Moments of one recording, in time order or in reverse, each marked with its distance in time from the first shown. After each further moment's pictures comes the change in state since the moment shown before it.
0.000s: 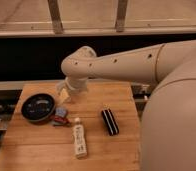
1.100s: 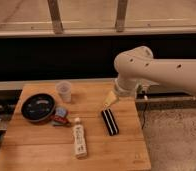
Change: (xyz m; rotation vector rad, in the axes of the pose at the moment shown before) arm 0.167 -0.164 -0.066 0.106 0.178 0.282
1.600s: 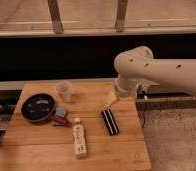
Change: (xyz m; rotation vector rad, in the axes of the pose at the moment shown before) arm 0.002 -0.004 0.000 0.017 0.014 0.003
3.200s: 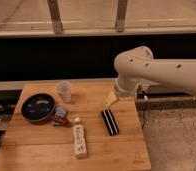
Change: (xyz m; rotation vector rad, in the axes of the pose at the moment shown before) arm 0.000 0.000 0.000 0.000 0.000 0.000
